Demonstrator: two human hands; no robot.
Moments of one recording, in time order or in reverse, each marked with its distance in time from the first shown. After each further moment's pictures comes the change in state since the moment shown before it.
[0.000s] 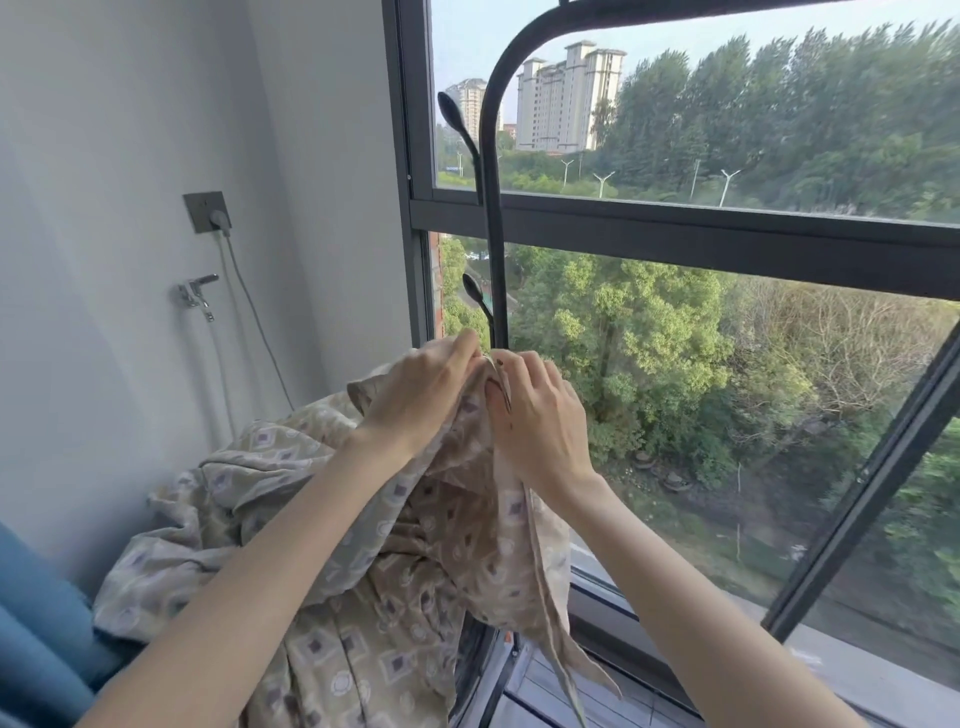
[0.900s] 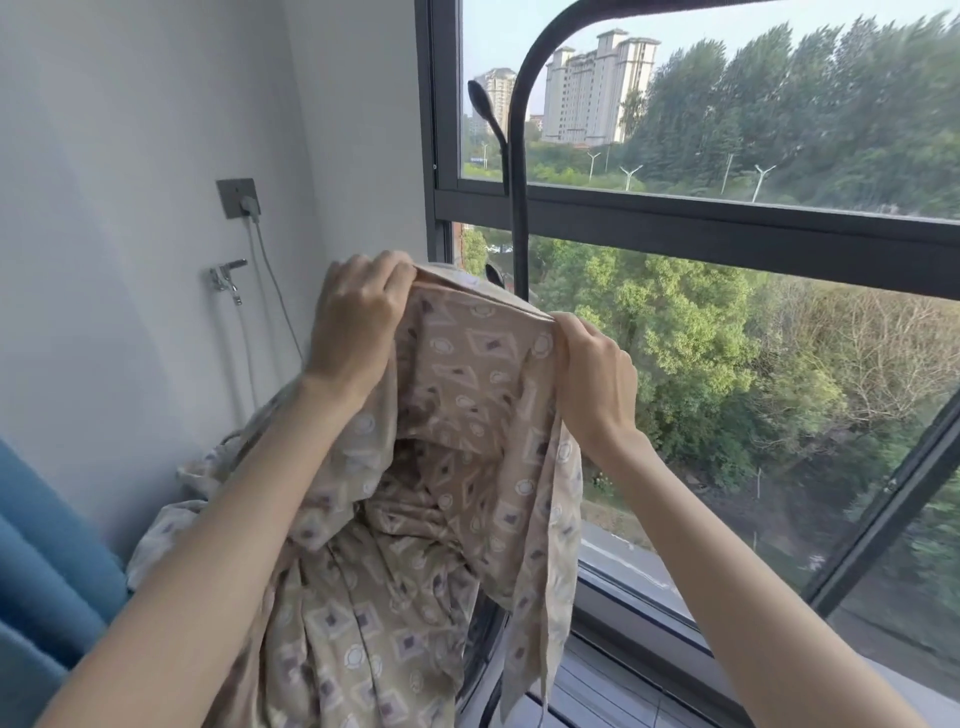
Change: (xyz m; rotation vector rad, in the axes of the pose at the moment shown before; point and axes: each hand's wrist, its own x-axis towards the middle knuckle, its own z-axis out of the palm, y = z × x) left_hand 0.005 -0.032 -0.062 0.427 0.263 -0.088; right_hand 0.031 0.014 -0.026 0.049 0.025 0.153
